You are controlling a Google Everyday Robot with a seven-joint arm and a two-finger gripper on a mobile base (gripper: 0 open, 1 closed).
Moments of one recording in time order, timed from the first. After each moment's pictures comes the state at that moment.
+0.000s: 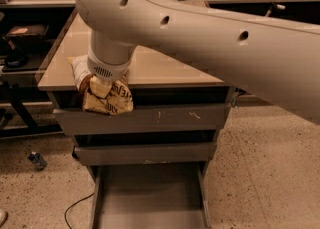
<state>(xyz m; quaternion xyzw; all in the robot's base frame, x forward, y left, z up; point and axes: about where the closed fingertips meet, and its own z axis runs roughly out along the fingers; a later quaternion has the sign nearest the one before) 0.540 0.132 0.870 -0.62 0.75 0.03 0.24</state>
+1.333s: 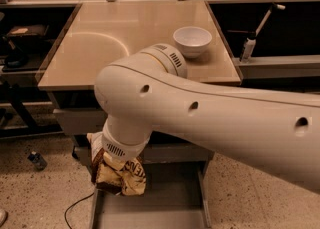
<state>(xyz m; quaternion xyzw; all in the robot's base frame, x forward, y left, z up) 0.390 0.090 0.779 -0.54 0.83 0.09 0.12</state>
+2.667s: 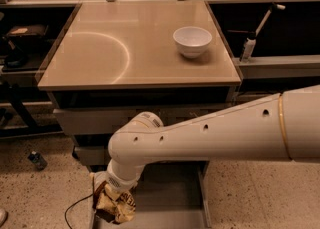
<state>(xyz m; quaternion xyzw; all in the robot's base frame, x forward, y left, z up) 0.389 0.122 0.594 -0.49 0.86 0.16 0.06</state>
